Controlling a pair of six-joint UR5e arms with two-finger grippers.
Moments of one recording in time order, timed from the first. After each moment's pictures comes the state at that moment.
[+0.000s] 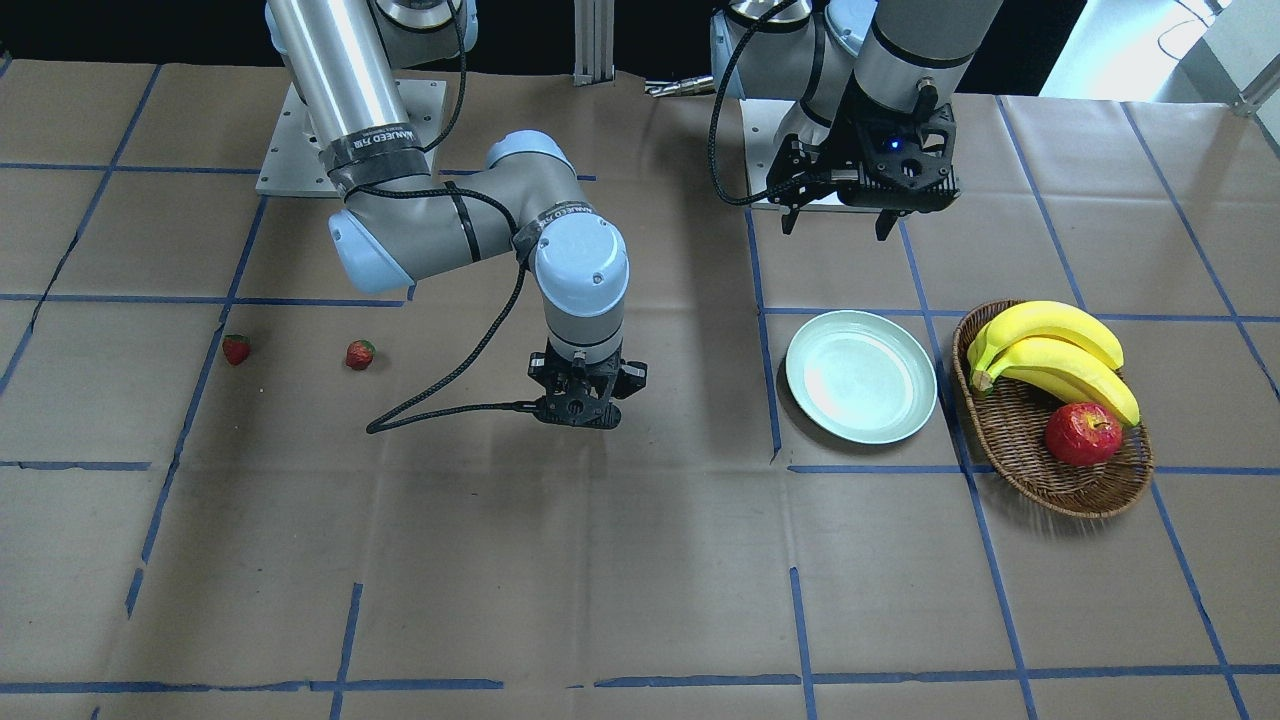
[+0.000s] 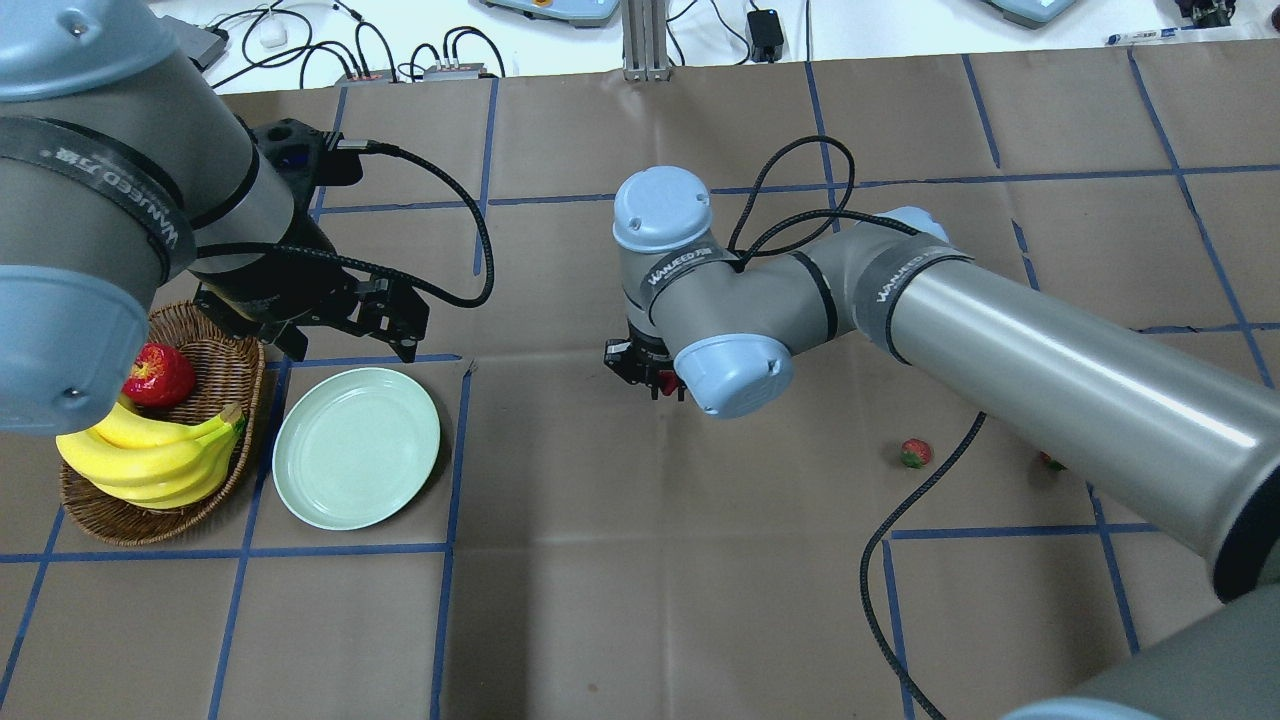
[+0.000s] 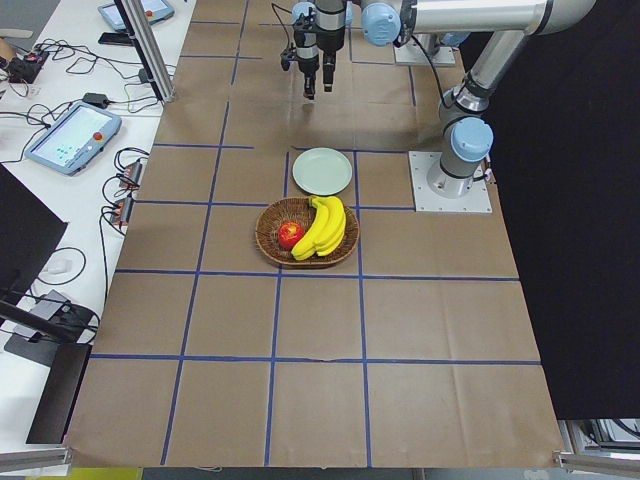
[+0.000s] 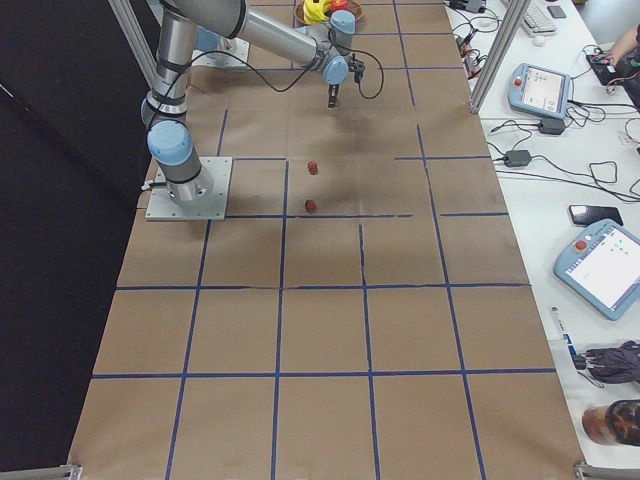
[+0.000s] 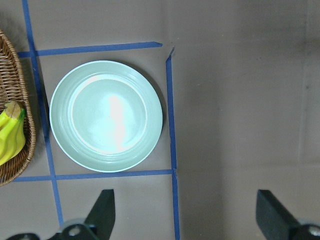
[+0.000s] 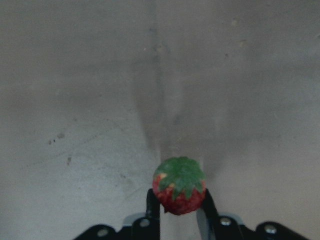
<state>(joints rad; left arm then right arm) -1.58 -1.42 -1.80 -1.50 1.57 0.05 2.00 -1.09 1.76 -2.16 -1.52 0.54</state>
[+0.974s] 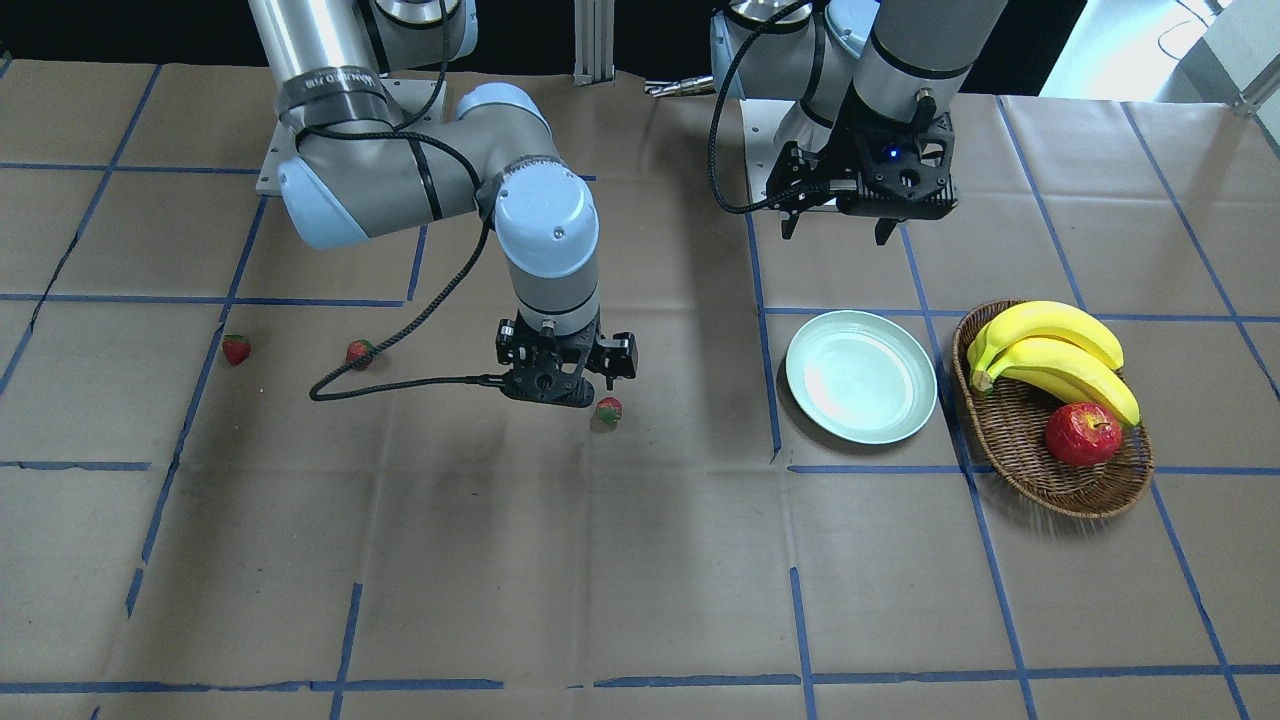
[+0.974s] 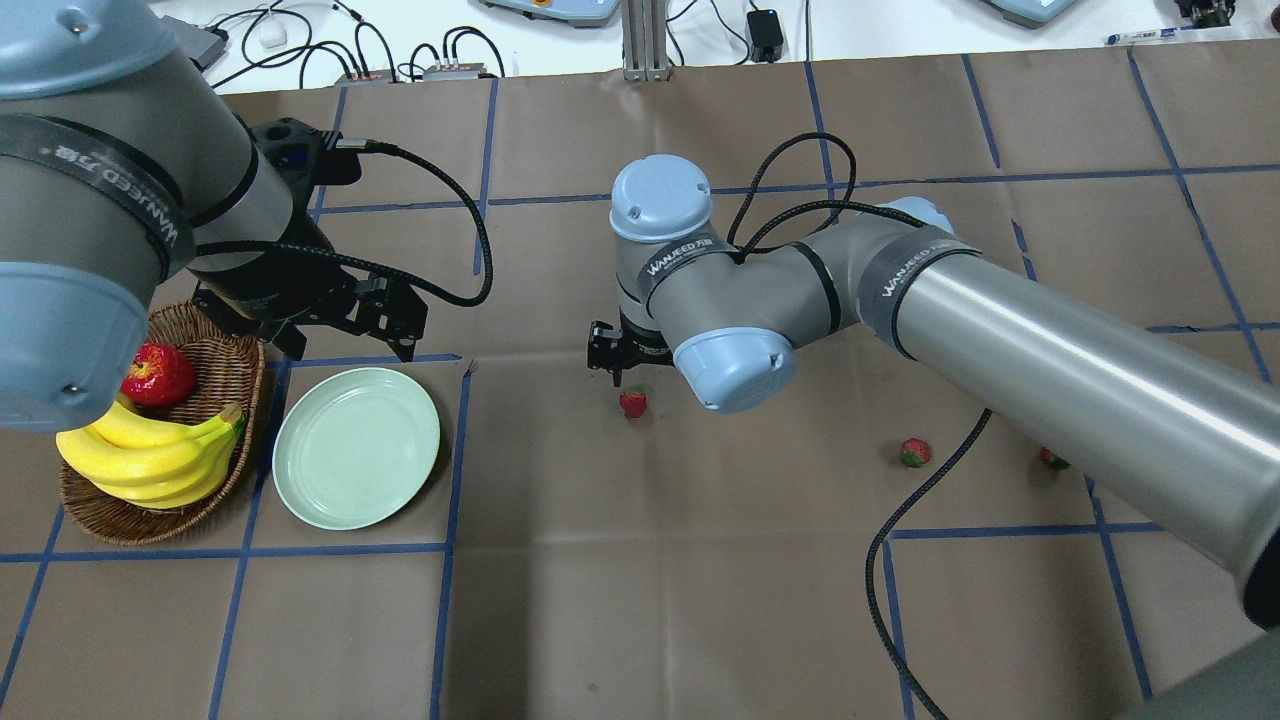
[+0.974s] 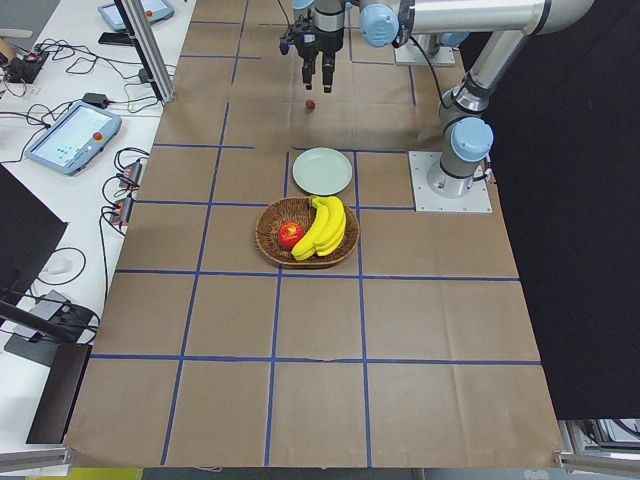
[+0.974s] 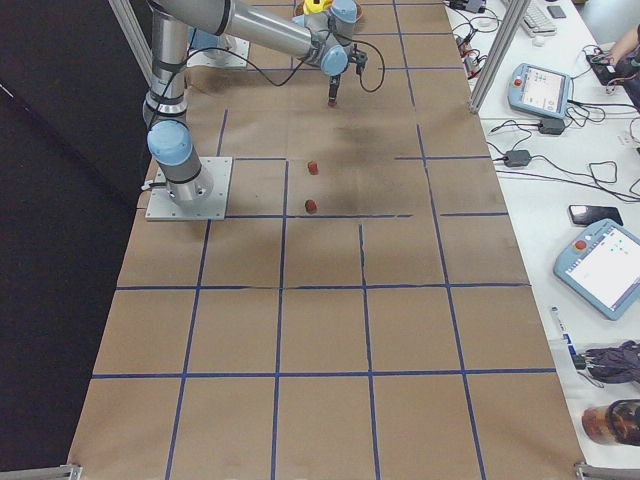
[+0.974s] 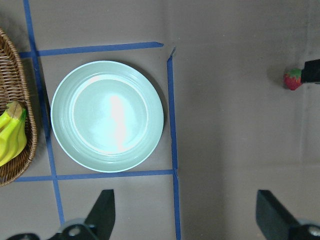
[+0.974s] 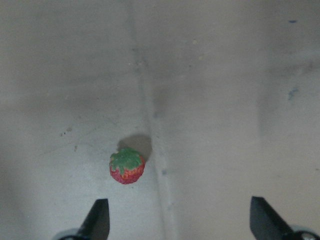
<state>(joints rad) -1.58 -1.45 -1.80 -1.50 1.57 0.04 1.93 -1.26 1.75 -2.01 -1.51 0.50</state>
